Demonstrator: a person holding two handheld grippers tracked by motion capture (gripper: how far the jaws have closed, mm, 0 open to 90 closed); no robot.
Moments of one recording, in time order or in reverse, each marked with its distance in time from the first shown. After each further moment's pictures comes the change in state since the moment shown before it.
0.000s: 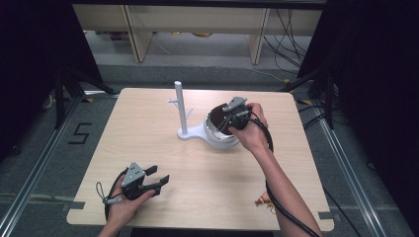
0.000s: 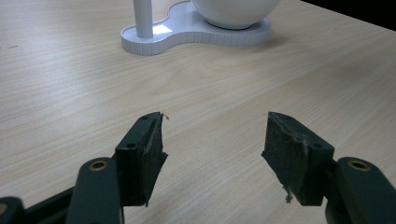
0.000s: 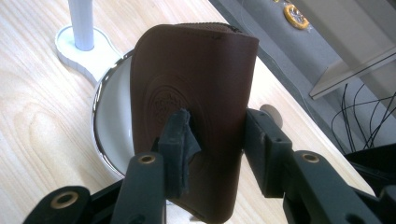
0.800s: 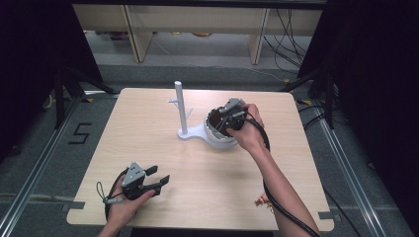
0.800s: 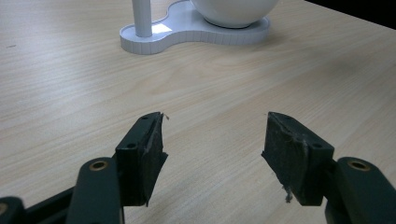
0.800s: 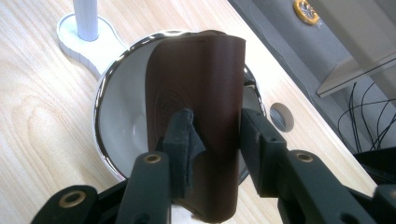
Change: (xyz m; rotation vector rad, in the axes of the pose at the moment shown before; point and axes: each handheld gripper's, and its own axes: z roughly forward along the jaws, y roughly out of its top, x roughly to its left) left arm -0.001 0.000 0.000 0.004 0.001 -0.008; right arm 0.003 0.002 0.014 0.027 0.020 -0.027
